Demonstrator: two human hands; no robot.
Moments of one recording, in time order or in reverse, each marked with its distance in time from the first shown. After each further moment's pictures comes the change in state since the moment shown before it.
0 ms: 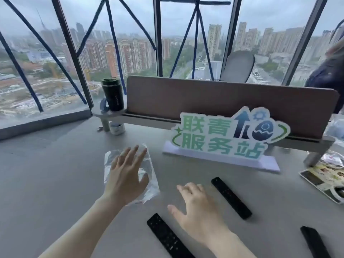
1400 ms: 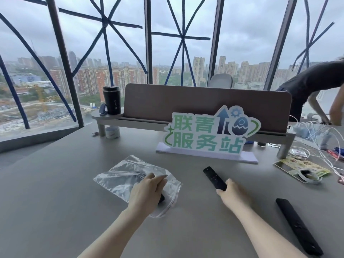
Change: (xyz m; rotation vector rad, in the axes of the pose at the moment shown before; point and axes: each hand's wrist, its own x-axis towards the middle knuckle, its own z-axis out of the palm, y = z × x) left_hand -0.085 0.054 0.050 -0.303 -0.056 -0.015; right_hand -0.024 0.135 0.044 -0.019 0.212 0.651
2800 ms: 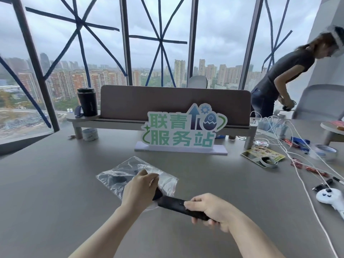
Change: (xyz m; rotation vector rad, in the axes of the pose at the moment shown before) left_hand -0.025 0.058 0.015 -0.019 0.053 0.042; right_hand -0.110 0.028 -0.059 0.725 -0.751 -0.009
